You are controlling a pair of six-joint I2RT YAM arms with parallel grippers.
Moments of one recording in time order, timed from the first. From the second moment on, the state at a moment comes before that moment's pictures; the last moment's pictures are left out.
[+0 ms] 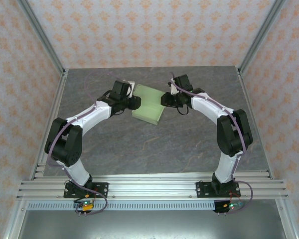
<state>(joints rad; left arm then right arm) -0.36 1.70 1.20 -0.30 0.06 -0.25 0.40 1.83 1.37 -0.45 -0.31 0.40</state>
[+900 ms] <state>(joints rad) -0.29 1.70 1.21 -0.22 0.06 -0.17 0.40 1.93 1.54 -0.60 -0.08 0.14</state>
